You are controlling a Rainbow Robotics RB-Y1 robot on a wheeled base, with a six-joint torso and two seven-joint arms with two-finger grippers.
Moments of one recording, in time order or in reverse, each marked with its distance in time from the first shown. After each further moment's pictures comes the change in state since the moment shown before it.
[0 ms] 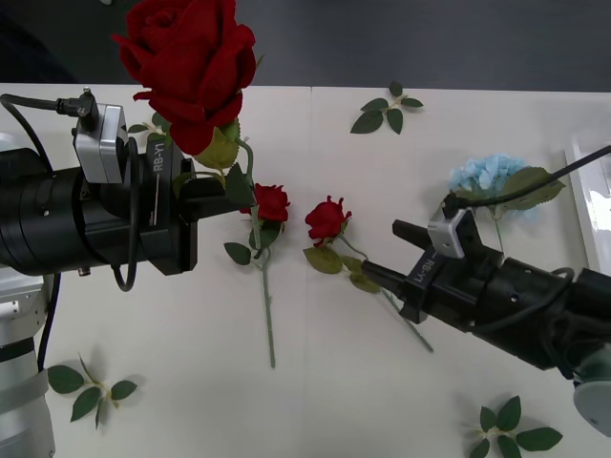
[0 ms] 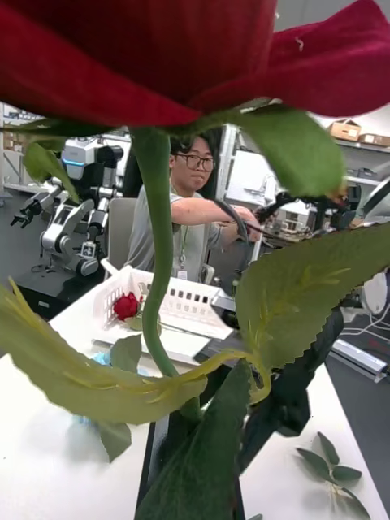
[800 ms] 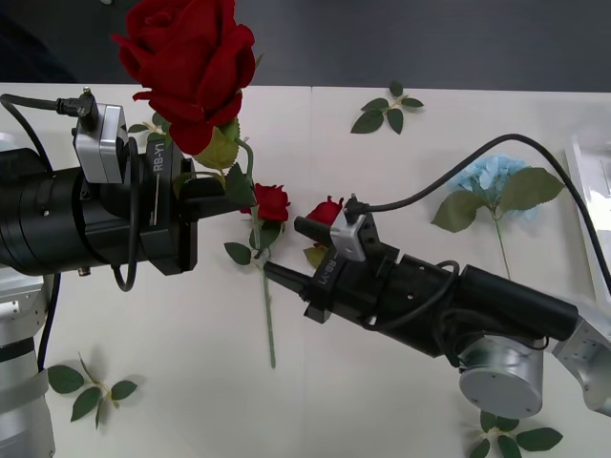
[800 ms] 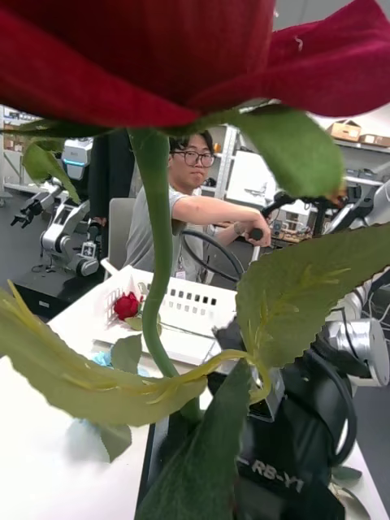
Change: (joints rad) right arm -0.343 0.192 0.370 0.193 0.005 -0.196 0.000; left arm 0.000 0.000 0.000 0.000 0.000 0.000 0.000
